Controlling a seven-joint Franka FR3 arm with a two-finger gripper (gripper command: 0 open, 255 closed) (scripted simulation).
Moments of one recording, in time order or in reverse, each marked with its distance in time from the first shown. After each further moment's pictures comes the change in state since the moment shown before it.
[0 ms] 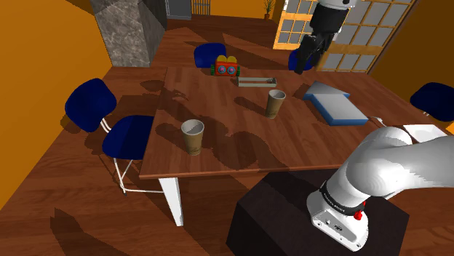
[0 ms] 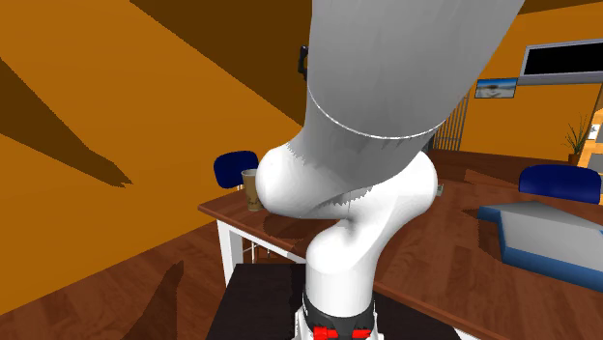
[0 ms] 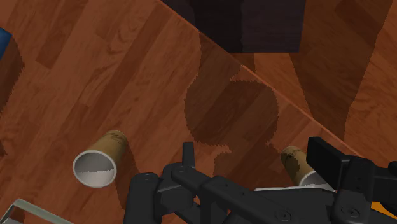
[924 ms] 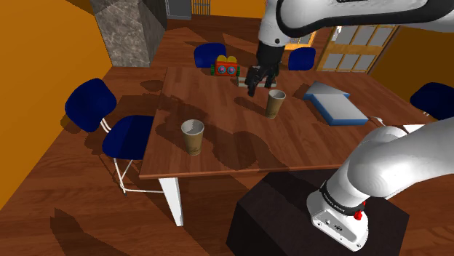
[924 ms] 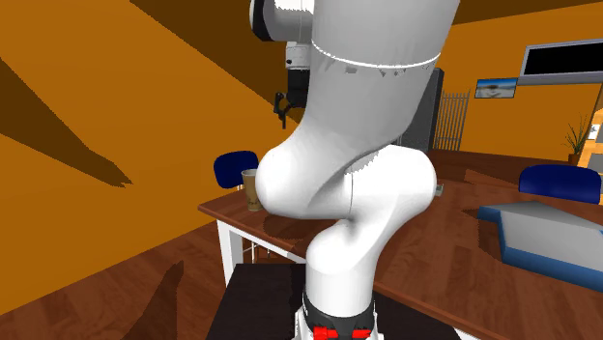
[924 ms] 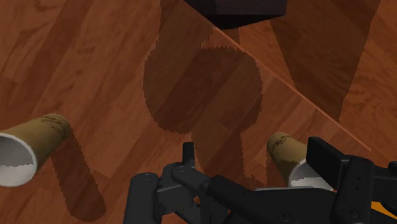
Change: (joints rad) arm 0.039 0.285 0.112 -0.072 0.090 0.340 0.117
